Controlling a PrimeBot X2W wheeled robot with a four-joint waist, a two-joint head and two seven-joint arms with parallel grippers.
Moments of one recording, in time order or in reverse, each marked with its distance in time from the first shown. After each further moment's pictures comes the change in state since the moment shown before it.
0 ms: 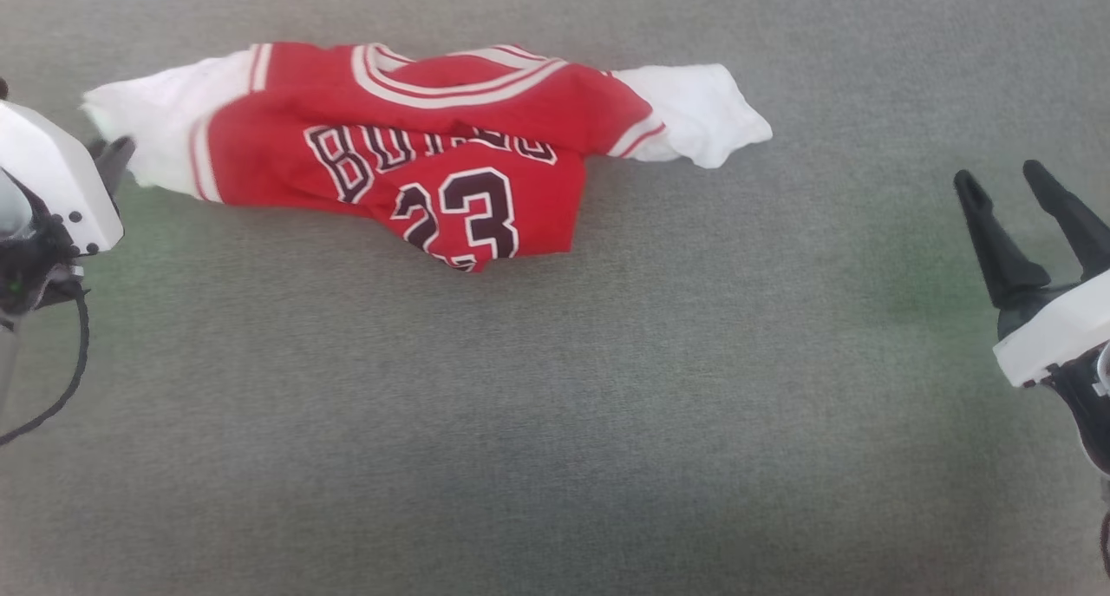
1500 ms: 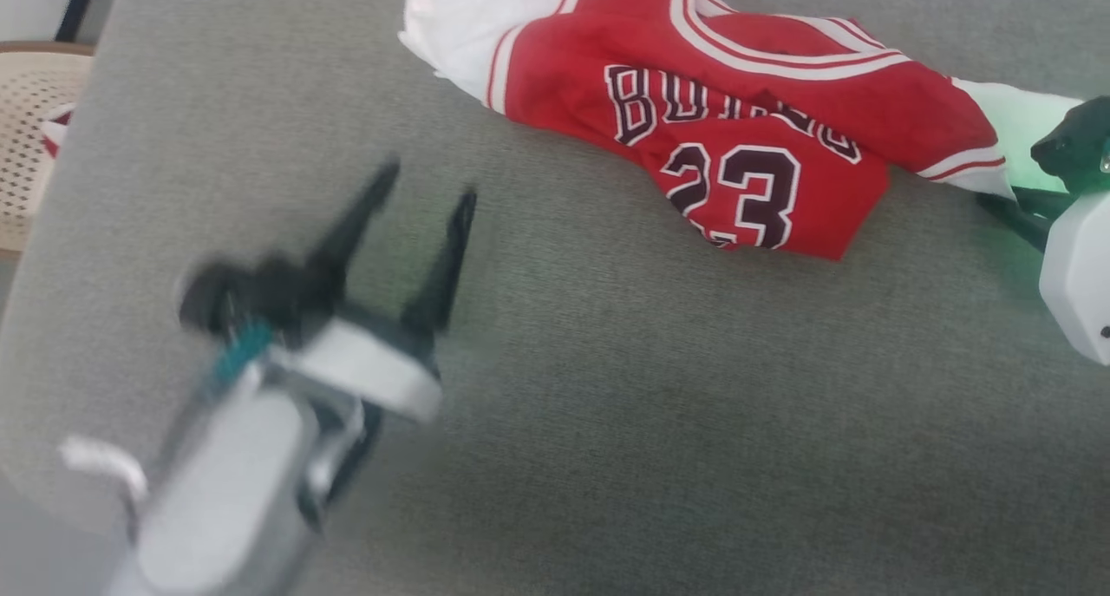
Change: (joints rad) left arm 0.546 -0.340 0.128 -0.715 0.600 0.069 -0.606; right arm -0.588 -0.559 0.953 0.031 0.195 0.000 0.252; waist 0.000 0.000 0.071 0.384
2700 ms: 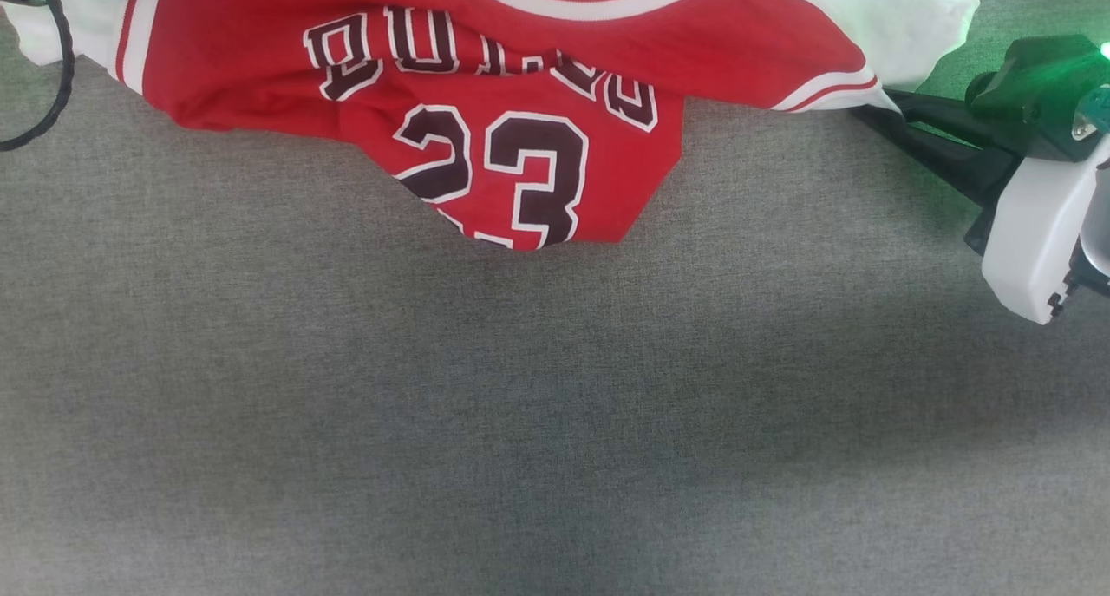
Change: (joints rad) left arm -1.127 0.295 -0.486 0.626 -0.606 -0.144 1.034; right arm -0.244 0.013 0.150 -0.241 0.010 0.000 -0.143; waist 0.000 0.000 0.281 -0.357
